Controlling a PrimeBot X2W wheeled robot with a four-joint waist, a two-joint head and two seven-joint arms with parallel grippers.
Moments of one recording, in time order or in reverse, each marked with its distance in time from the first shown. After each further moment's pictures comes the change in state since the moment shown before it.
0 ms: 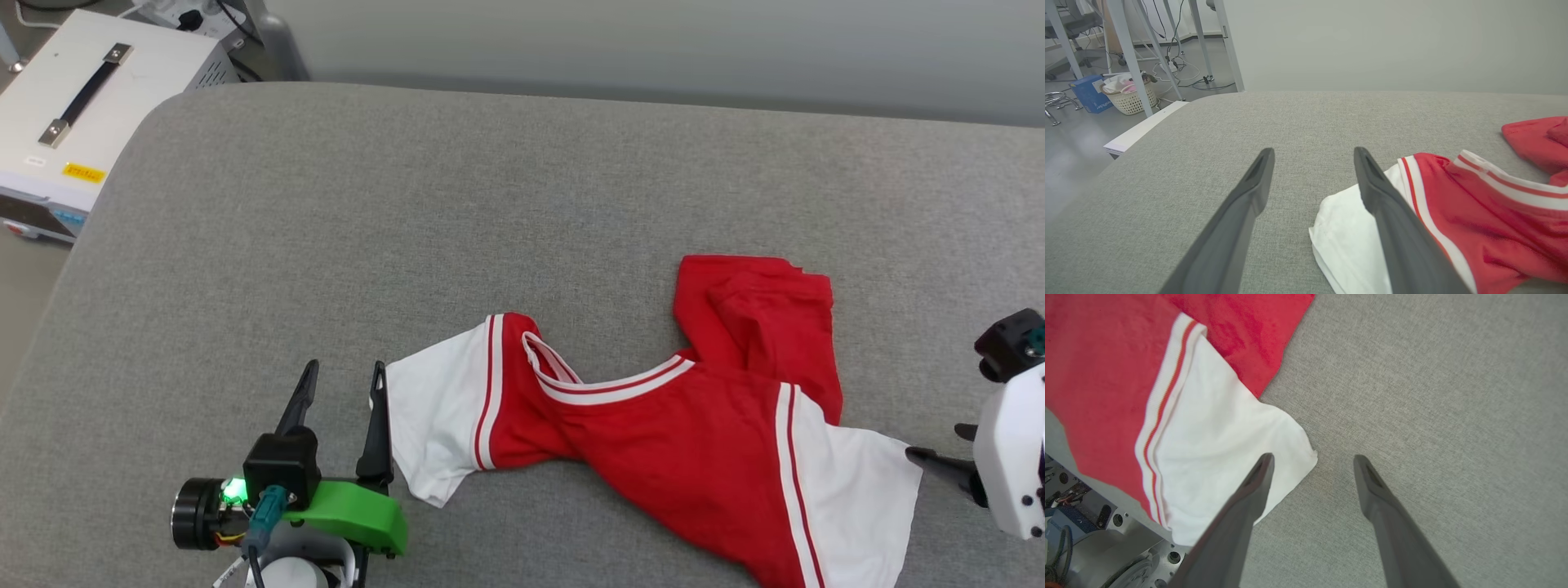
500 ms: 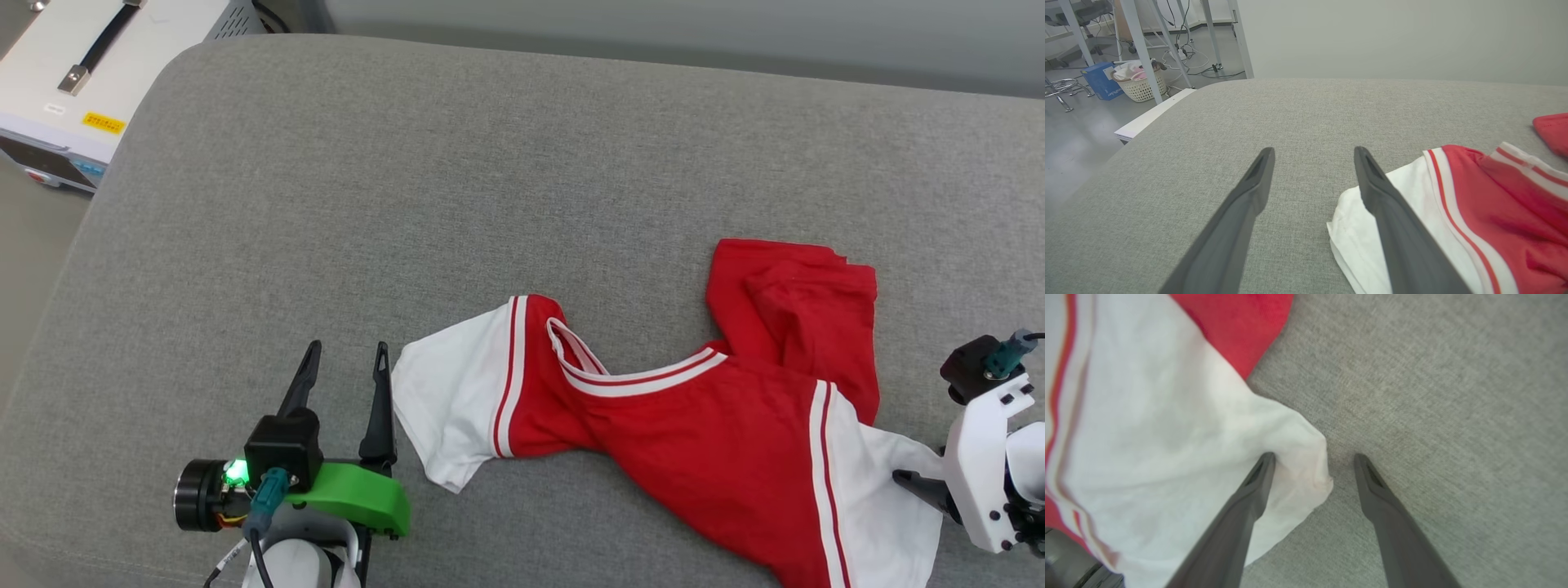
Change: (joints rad) left arm -0.042 -0.004 -0.001 0.009 0.000 -0.002 0.000; right arm -0.083 0.063 0.212 0.201 -0.026 -0.004 -0.037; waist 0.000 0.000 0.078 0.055
